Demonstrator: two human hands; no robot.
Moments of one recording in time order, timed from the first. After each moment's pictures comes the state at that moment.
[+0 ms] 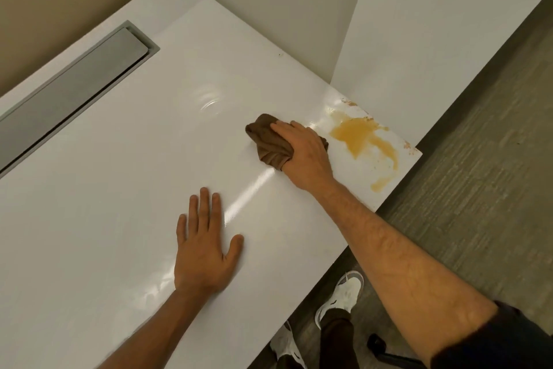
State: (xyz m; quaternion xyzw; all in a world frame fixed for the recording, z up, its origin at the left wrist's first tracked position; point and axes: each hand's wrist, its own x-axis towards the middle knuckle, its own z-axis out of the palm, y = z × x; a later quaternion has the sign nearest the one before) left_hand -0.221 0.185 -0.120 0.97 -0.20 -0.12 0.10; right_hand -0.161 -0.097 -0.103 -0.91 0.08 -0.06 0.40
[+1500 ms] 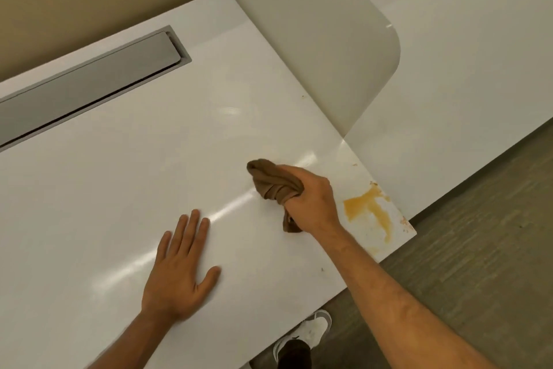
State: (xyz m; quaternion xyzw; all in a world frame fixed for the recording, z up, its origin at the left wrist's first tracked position) left_hand -0.222 0.182 -0.107 0.97 -0.17 -0.15 0.12; right_hand -0.152 -0.117 -0.049 -0.83 0.08 0.03 0.56
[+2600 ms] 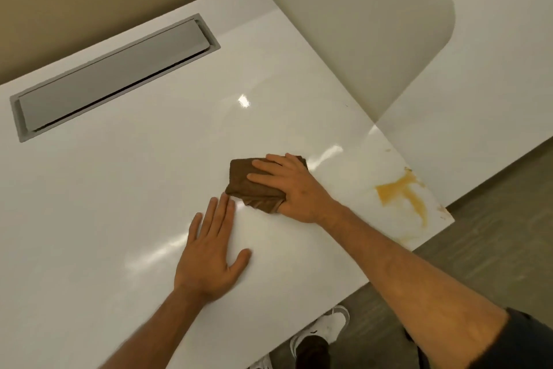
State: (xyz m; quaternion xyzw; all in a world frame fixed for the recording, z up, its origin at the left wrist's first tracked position) left_hand -0.223 0.185 -0.117 0.97 -0.17 -0.12 0.14; right_hand -0.131 -0.067 -0.103 -0.91 -0.26 0.04 0.32
